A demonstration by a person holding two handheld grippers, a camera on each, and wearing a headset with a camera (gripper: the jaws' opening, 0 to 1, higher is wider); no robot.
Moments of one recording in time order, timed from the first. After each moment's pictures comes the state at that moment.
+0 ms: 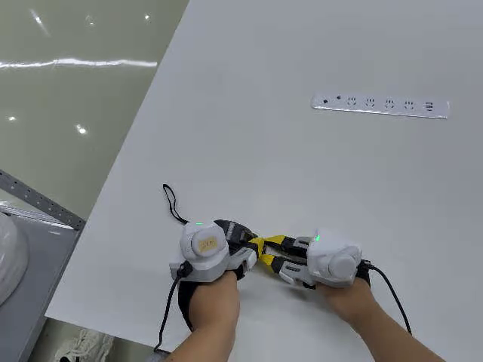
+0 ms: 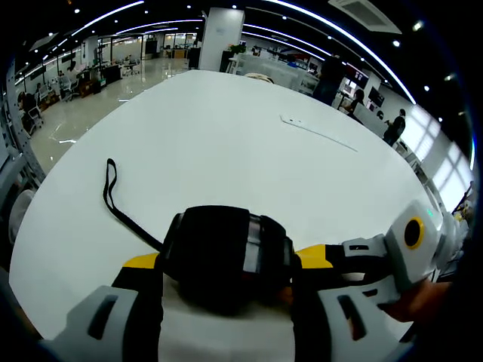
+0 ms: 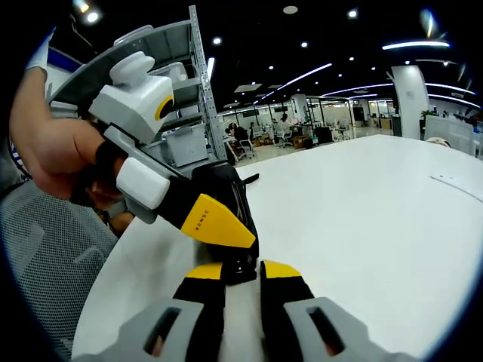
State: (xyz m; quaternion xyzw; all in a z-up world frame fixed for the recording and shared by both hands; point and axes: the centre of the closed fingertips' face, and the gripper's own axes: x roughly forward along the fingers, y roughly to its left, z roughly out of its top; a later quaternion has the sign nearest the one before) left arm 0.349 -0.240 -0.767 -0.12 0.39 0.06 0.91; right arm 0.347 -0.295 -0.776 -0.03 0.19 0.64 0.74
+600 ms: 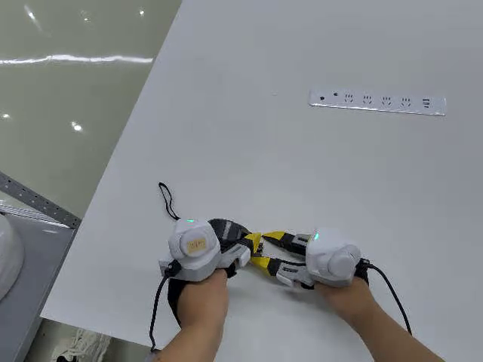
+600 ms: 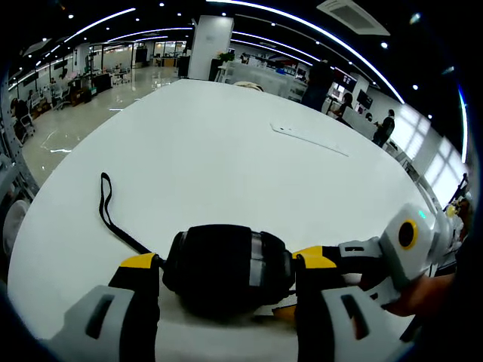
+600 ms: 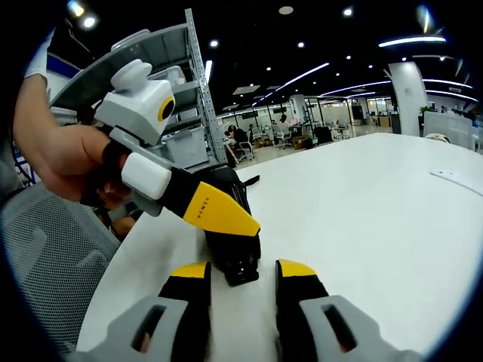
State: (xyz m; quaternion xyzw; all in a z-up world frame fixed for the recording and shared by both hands) left arm 0.358 -0.238 -0.759 -0.11 0.37 0.03 0.92; right arm 0.346 -0.295 -0.775 -0.02 0.20 0.64 0.74
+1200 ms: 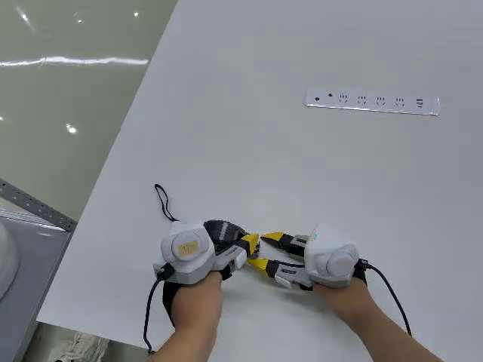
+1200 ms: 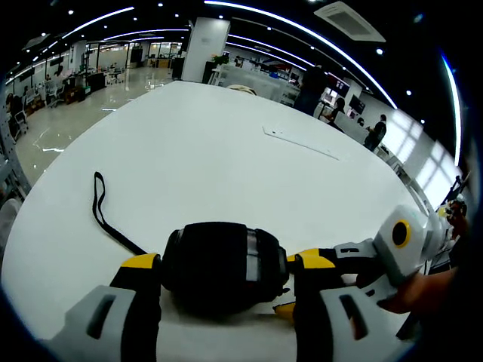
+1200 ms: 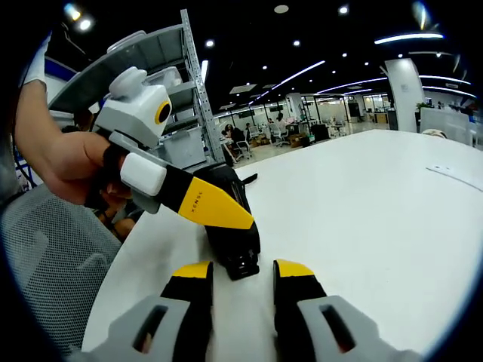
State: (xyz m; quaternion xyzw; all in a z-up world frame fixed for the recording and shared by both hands) left arm 0.356 -0.242 -0.757 -0.12 0.35 0.00 0.93; right arm 0.346 -0.302 -0.775 -0.01 0.21 0.63 0.74
